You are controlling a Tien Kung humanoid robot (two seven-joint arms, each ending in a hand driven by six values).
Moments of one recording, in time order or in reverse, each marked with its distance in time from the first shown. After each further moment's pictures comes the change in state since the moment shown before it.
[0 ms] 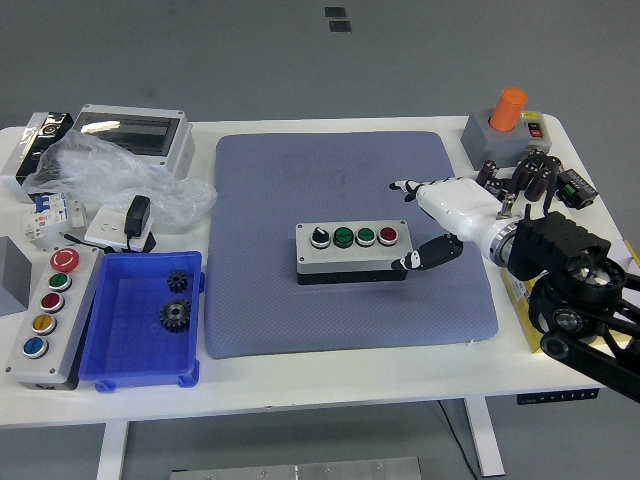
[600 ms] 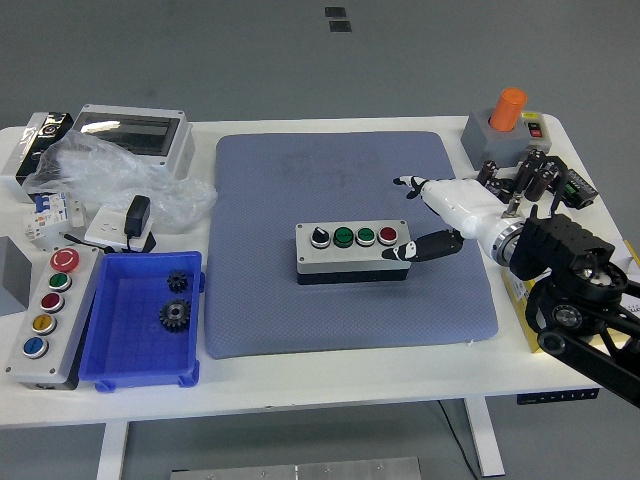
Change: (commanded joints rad) left arm 0.002 0.004 0.000 0.000 0.002 0.001 0.000; right arm -0.073 0.040 0.103 -0.042 0.050 -0.051 0.043
